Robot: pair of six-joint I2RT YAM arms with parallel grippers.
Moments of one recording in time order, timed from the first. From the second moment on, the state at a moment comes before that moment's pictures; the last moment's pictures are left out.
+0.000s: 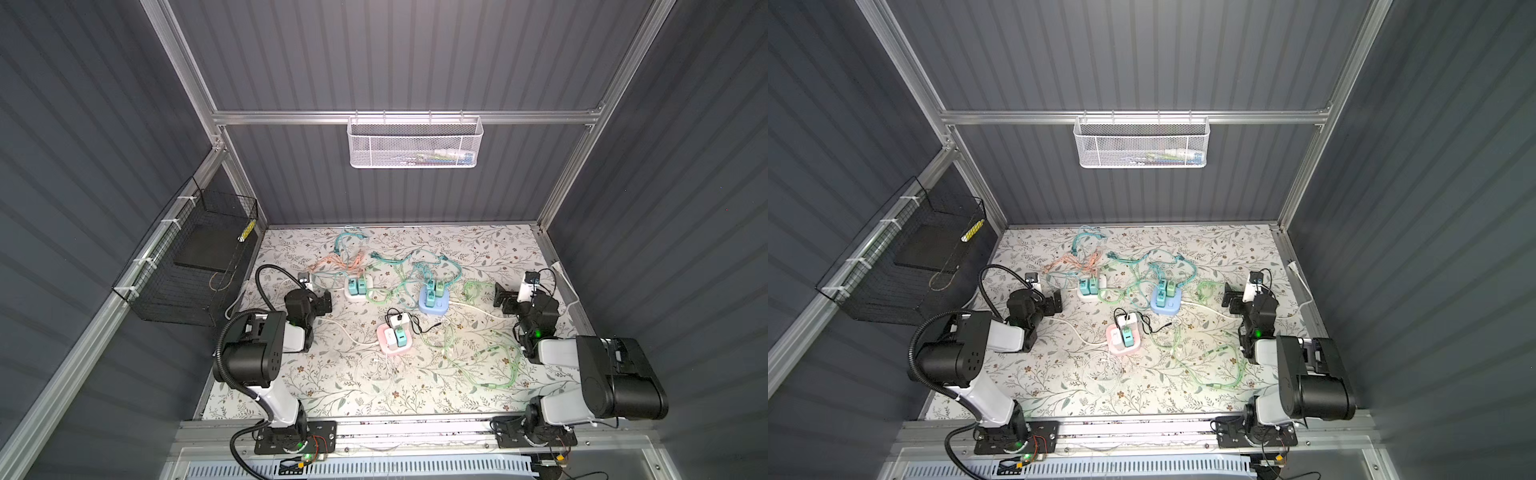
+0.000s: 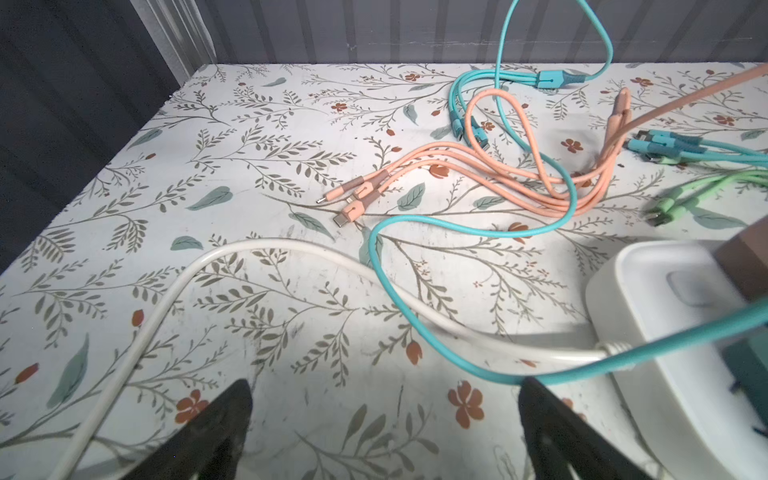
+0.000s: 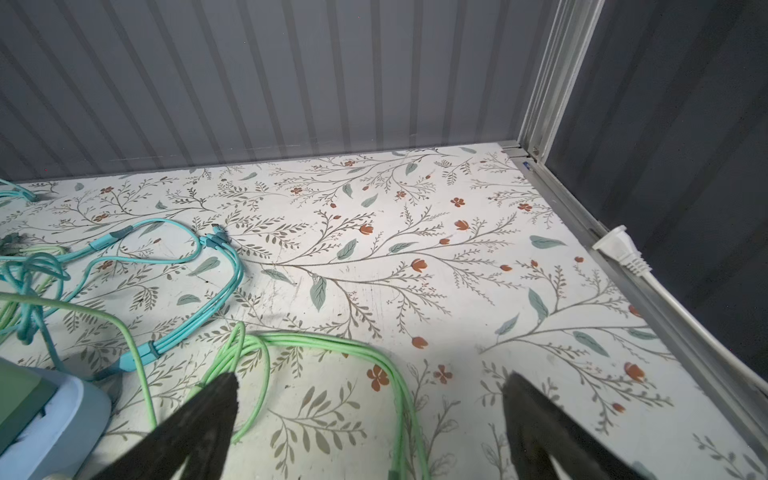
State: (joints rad) left arm -0.04 1.71 0.46 0.81 -0.07 0.01; right arm -0.06 1.46 0.30 0.92 -0.07 0.03
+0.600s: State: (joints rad) left arm -0.04 1.71 0.46 0.81 -0.07 0.01; right arm -0.07 1.46 0.31 0.88 -0.06 0.04
